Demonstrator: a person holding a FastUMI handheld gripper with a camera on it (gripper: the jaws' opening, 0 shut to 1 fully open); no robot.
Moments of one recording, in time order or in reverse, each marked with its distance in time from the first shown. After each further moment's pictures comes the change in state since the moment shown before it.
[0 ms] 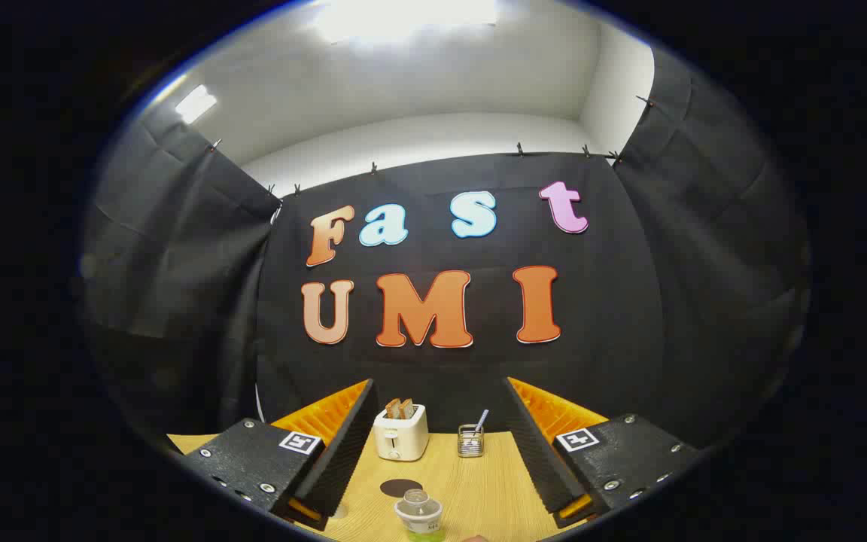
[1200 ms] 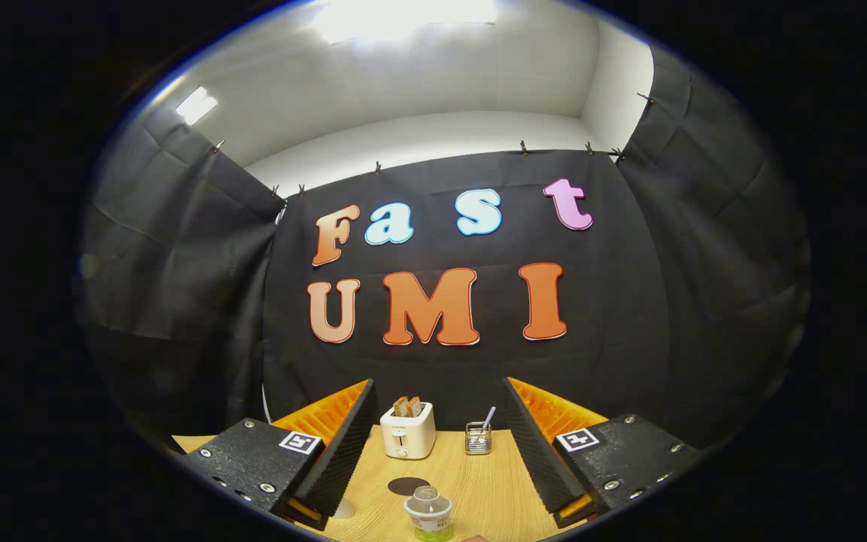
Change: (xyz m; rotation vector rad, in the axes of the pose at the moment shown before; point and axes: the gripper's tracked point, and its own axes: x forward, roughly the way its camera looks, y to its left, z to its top) arm -0.005 0.008 -0.004 0.011 0.009 0.019
